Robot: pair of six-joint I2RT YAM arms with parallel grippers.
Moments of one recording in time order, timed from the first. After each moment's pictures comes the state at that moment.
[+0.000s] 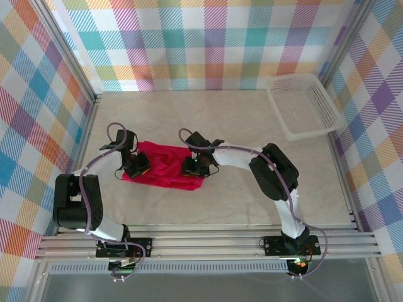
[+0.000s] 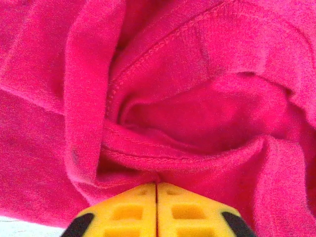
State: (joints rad) left arm -0.03 1.51 0.87 -0.62 0.22 -0.64; right arm 0.83 2.07 1.42 -0.47 -0.32 0.83
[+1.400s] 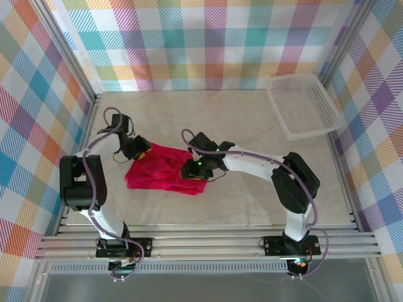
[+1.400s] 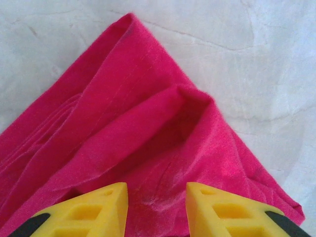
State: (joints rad) left arm 0.03 1.72 1.13 -0.60 0.34 -0.61; right arm 0.88 1.85 1.32 -0.53 -0.34 0.75
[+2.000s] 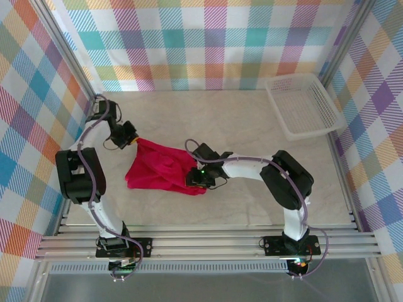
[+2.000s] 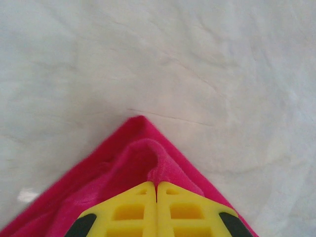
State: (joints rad) left arm 0.15 1.81 1.38 -0.75 0.30 -0.62; right arm 0.88 1.91 1.14 -0.32 -0.34 0.84
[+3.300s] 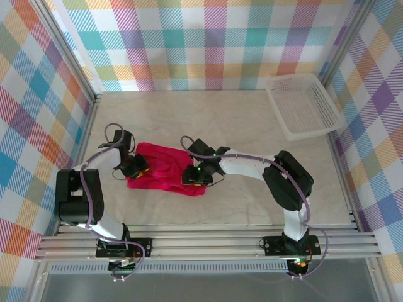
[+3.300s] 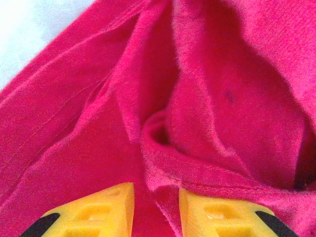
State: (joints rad) left arm -0.01 1.57 0.90 -0.65 0.23 -0.63; right arm 0.90 1.90 1.27 -0.48 -0.34 0.81
